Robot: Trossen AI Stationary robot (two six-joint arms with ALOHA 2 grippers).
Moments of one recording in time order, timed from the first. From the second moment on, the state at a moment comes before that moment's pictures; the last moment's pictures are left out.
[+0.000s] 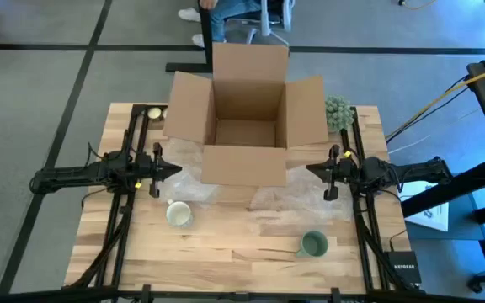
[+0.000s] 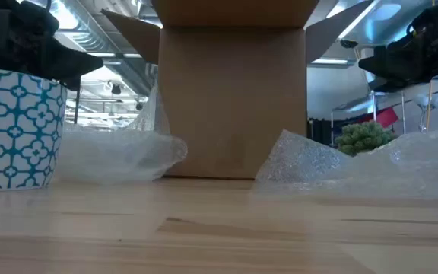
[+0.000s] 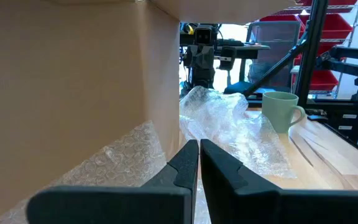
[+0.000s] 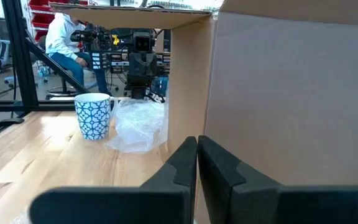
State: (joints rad) left arm 0.08 0.01 0.01 0.01 -0.02 0.03; right arm 0.17 0.03 0.01 0.06 0.32 -0.06
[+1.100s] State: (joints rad) left arm 0.08 0.01 0.01 0.15 -0.21 -0.04; right arm 0.17 0.42 0.32 -0.19 0.30 0.11
